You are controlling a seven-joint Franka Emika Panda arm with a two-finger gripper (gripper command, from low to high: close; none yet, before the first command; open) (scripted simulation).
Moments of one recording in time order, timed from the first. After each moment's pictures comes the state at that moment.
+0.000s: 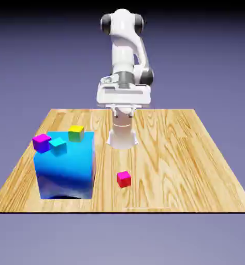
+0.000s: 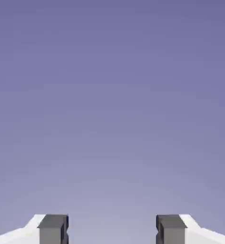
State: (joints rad) arm 0.01 -0.53 0.00 -2.81 -0.01 3.01 0.72
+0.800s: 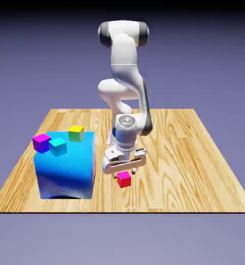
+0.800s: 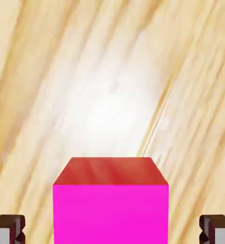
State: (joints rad) arm 0.06 0.30 -0.05 -2.72 -0.10 2.93 0.52
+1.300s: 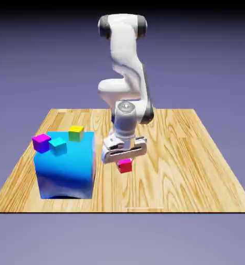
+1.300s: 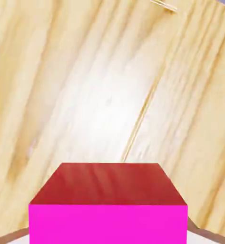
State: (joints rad) arm 0.10 -0.10 -0.15 -2.68 -0.09 2.50 0.35
